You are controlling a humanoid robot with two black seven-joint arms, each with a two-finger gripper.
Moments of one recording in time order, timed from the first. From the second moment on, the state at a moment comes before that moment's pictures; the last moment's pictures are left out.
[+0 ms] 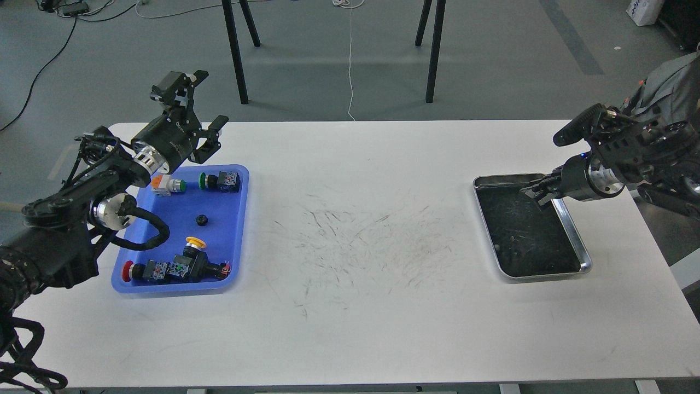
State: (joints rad) left arm -0.87 0.35 -0.34 -0.50 0.14 -0.44 -0.49; right arm 1.43 -0.45 -1.01 0.74 -1.12 0.09 0.49
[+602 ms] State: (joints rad) left arm -0.86 0.34 -0.34 -0.50 0.14 -0.44 -0.49; right arm 1.31 -0.43 -0.93 0.61 -1.12 0.09 0.49
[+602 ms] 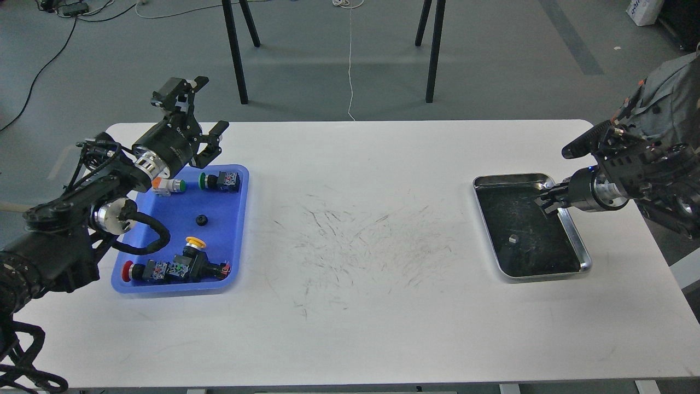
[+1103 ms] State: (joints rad) left arm -0.86 0.35 -0.35 -0.50 0.14 -0.45 -0.49; right arm 1.30 -0.42 -0.89 0.61 -1.12 0.09 0.49
